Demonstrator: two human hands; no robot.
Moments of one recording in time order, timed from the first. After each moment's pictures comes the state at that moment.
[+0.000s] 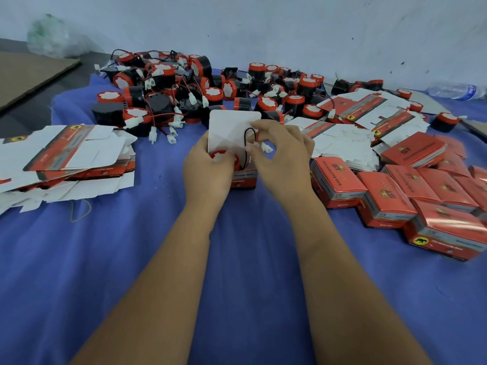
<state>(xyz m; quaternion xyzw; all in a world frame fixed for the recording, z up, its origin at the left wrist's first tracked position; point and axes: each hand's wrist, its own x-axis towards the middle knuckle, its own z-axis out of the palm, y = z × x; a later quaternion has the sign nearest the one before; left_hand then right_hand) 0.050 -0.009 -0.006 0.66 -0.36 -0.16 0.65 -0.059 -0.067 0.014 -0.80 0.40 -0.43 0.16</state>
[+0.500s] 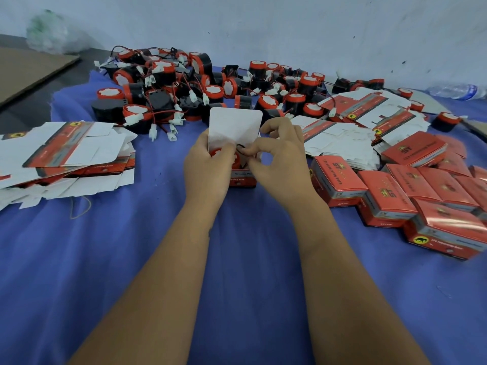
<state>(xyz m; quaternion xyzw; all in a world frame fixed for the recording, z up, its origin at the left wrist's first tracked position) 0.051 -0.011 -0.006 0.64 -0.34 -0.19 0.66 -0.061 -0.070 0.007 -0.84 0.33 -0.42 0.11</state>
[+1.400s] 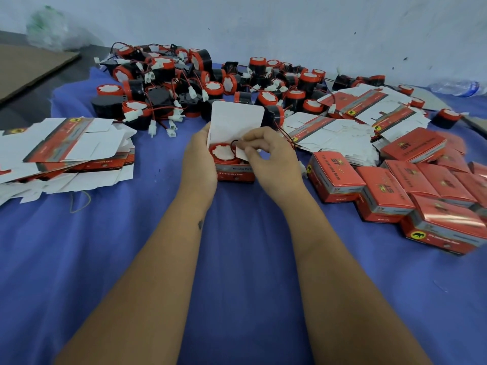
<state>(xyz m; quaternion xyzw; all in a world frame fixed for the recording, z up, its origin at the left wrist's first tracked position) 0.055 -0.010 -0.001 0.51 -0.28 -0.34 0.74 -0.054 -0.063 0.002 -0.75 0.35 -0.41 0.39</state>
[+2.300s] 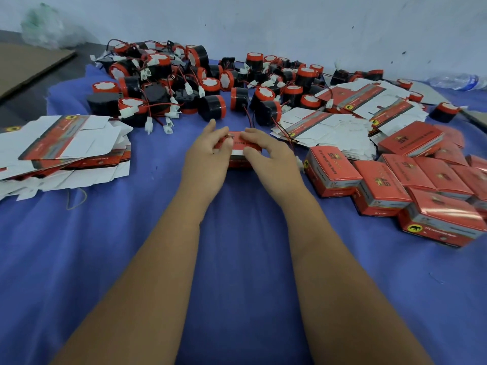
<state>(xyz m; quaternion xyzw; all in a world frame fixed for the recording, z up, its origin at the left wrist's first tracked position) 0.058 -0.012 -0.015 0.65 -0.45 -0.19 0.58 -0.064 -0.068 -0.008 -0.74 0.36 -0.39 0.42</state>
